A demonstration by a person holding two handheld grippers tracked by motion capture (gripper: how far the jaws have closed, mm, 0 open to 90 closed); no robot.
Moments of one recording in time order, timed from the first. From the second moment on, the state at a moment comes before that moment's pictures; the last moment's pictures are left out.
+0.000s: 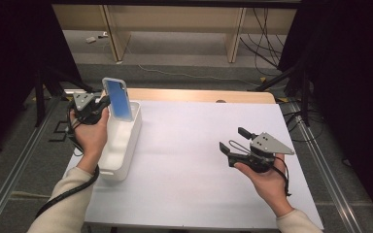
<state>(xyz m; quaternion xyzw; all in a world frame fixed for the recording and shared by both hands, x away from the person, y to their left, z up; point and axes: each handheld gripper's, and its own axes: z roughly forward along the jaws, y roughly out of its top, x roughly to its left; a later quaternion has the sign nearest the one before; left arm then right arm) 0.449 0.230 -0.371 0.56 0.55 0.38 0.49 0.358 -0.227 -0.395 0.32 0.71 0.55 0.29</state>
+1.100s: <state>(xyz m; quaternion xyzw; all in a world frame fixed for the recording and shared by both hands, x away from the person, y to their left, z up) 0.487 0.232 -0.382 0.56 0.58 0.38 0.45 0.349 -0.233 -0.401 0.32 0.72 0.55 0.29</state>
